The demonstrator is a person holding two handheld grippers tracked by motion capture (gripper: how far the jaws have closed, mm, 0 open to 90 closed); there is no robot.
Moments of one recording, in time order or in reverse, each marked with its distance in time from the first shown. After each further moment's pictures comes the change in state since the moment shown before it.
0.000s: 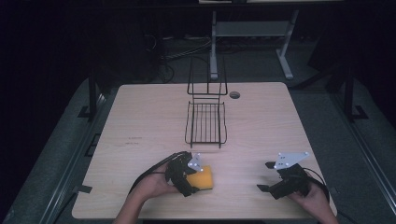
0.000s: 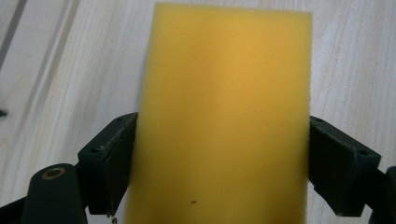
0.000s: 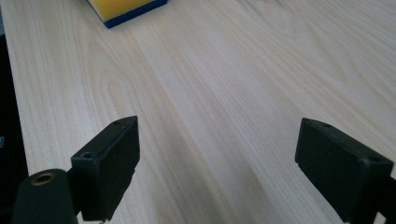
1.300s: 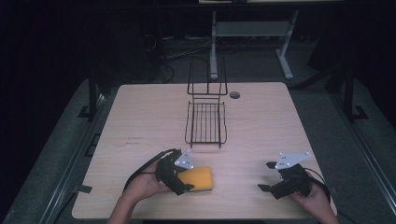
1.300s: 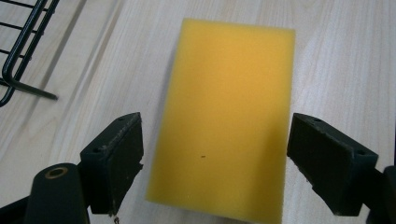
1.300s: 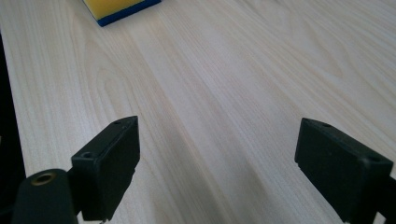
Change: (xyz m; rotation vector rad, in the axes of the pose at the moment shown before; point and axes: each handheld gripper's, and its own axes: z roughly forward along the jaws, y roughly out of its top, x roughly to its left) left arm -0.001 -0.014 -0.032 -0.092 0.037 -0.026; right arm -0.001 -0.002 -0.001 0.002 -0.007 0.005
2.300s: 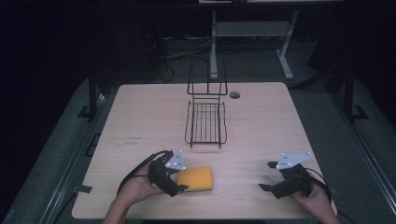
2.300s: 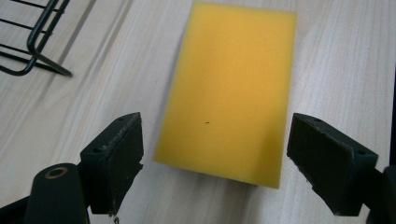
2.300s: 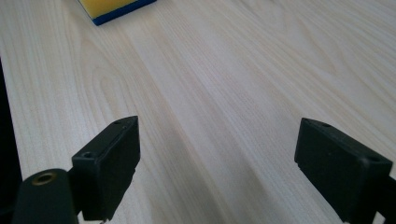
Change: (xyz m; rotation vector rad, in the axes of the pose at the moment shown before) left arm -0.003 -0.018 -0.012 -0.022 0.031 -0.019; right arm -0.001 -0.002 -0.002 -0.001 -0.013 0.009
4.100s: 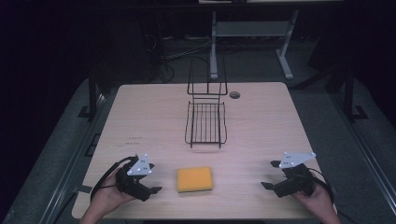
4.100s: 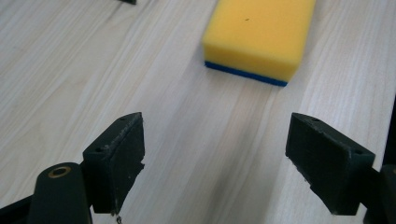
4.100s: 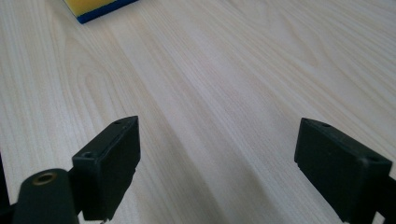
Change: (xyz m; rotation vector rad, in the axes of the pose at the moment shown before) left arm -0.002 -0.070 -0.047 -0.075 0.103 -0.107; right arm -0.005 -0.005 -0.003 -0.007 -0.031 0.024
